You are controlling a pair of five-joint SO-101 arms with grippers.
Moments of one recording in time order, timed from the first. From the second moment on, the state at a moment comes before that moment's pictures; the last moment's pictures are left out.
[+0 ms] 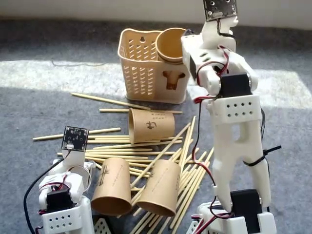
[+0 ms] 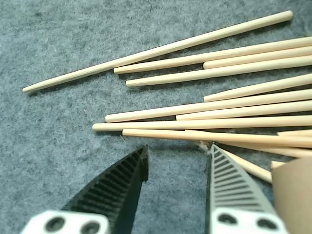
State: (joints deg) left arm -18.4 -104.3 96.0 73.5 -13.3; right arm -14.3 -11.8 -10.0 51.9 8.3
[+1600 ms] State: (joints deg) left arm -18.4 -104.3 96.0 73.5 -13.3; right arm -19.9 -11.9 -15.6 70.1 8.1
